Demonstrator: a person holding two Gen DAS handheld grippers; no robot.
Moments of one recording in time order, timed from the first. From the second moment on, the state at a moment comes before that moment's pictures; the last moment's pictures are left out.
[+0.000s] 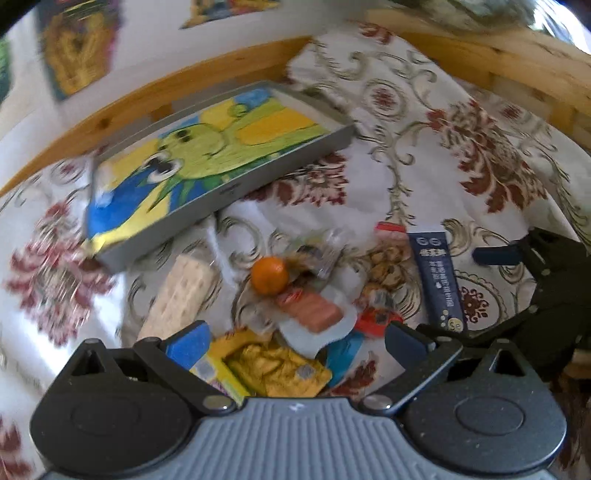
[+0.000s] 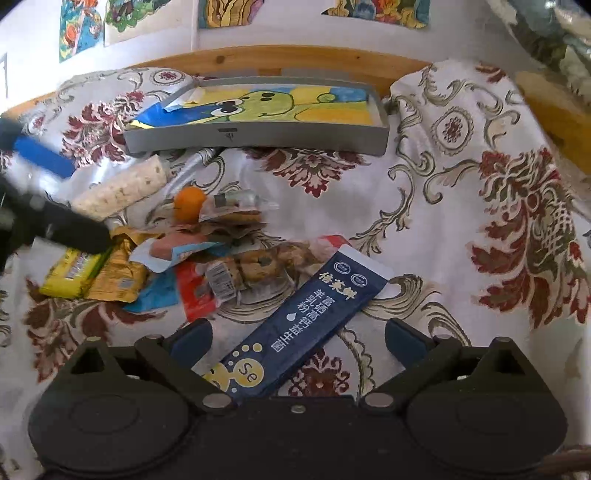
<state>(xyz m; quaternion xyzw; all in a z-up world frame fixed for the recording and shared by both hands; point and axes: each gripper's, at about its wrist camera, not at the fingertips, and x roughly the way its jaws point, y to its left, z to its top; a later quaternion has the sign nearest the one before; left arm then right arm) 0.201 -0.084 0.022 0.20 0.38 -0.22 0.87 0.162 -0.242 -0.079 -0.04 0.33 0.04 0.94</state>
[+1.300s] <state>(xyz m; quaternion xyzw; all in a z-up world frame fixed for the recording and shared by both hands) 0.286 -0.134 -0.039 0.10 0.46 -0.39 0.79 0.159 -0.228 -0.093 -0.02 0.32 -0.03 0.95</state>
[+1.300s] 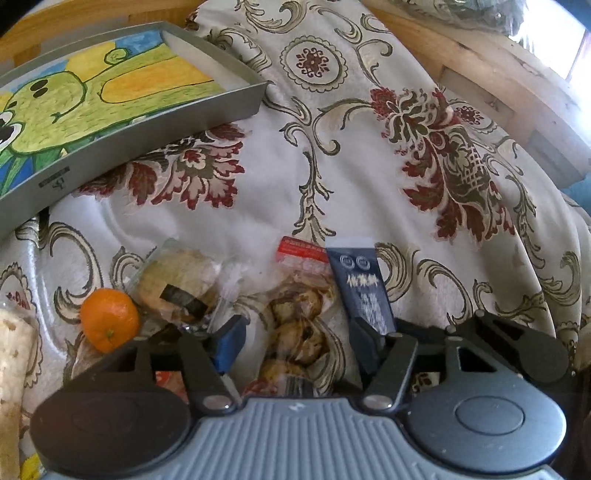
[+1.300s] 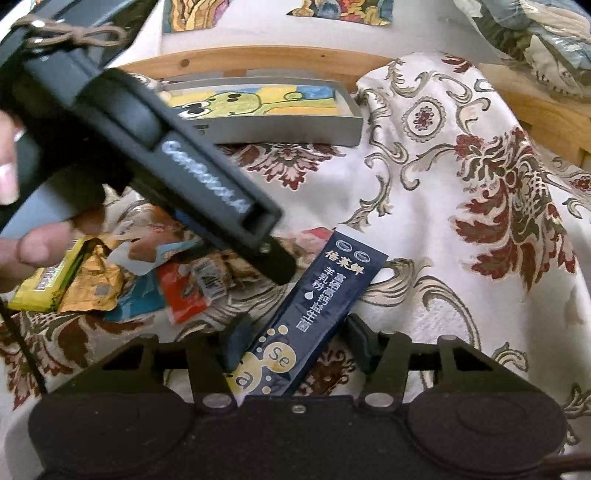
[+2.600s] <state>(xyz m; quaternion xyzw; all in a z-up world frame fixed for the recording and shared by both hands) 0.273 -0.150 -0.046 0.10 0.53 -0.32 0.78 0.167 -0.248 -0.088 0.02 0.33 -0.03 0.94</state>
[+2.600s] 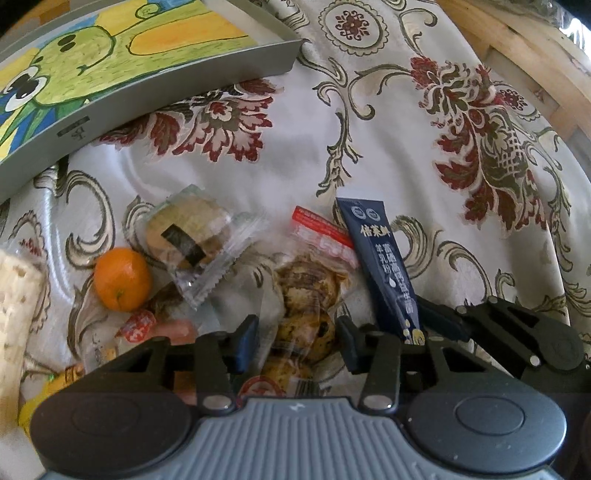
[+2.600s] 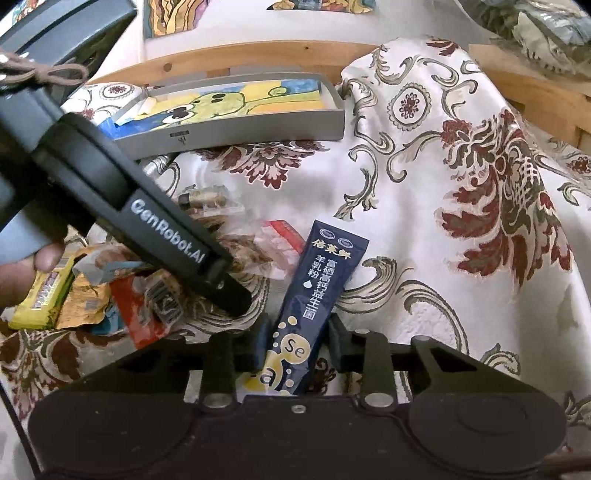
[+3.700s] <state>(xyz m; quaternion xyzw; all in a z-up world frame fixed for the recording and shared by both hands) 0.248 -0.071 0.031 0.00 0.39 -0.19 0.90 0.163 -0.243 -0.051 -0.03 0.18 0.01 0.98</state>
